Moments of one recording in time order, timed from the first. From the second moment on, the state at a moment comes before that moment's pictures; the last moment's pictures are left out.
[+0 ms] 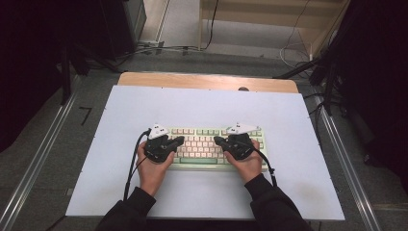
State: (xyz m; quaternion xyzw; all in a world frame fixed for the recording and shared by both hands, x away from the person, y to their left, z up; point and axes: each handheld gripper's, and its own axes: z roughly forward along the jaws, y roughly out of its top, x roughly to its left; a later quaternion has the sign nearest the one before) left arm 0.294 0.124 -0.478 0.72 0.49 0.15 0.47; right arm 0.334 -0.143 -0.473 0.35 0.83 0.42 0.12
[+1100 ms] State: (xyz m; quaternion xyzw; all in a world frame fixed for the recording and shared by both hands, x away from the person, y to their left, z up) left arm 0.293 0.127 -0.479 0.72 0.49 0.15 0.47; right arm 0.340 -0.141 -0.489 0.35 0.84 0.39 0.12
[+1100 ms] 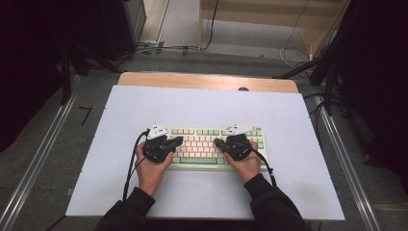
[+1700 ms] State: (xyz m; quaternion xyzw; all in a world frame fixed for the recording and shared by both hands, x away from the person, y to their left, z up) left arm 0.292 0.129 -0.482 0.72 0.49 0.15 0.46; right arm 0.334 -0.144 -0.478 0.35 0.84 0.41 0.13
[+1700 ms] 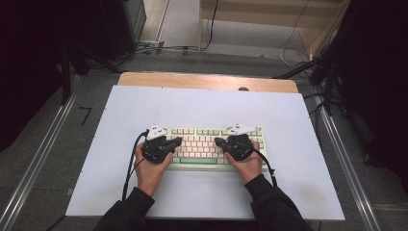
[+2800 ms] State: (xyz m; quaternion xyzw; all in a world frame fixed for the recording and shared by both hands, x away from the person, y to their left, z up) left arm 0.289 0.133 -0.493 0.74 0.50 0.14 0.43; right arm 0.336 -0.146 -0.478 0.35 0.83 0.41 0.13
